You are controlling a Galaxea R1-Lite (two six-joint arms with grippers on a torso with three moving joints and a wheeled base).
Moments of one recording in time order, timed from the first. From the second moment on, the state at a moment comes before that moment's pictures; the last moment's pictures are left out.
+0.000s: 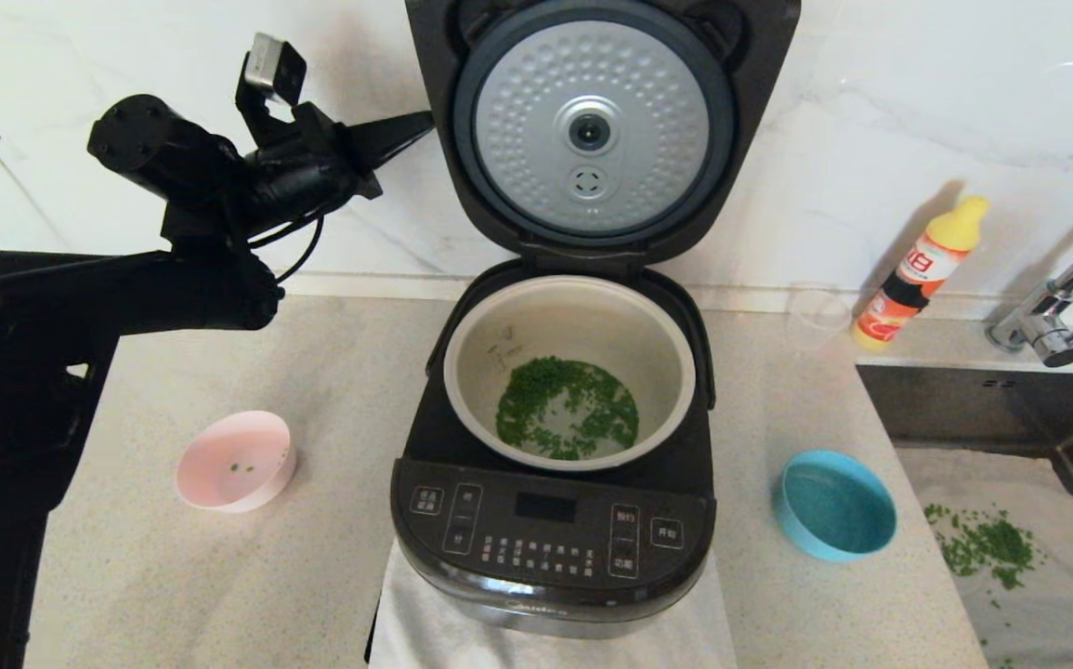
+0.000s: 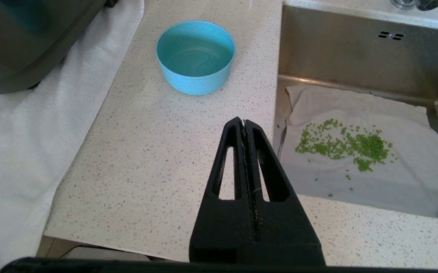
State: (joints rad) left arm -0.09 2.29 -1.91 -1.28 -1.12 -1.21; right arm 0.00 0.00 -0.01 0.04 0.03 -0.04
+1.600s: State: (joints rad) left arm 0.07 1.47 -1.54 -0.59 -1.35 -1.18; right arm 0.00 0.00 -0.01 0.04 0.03 -0.03
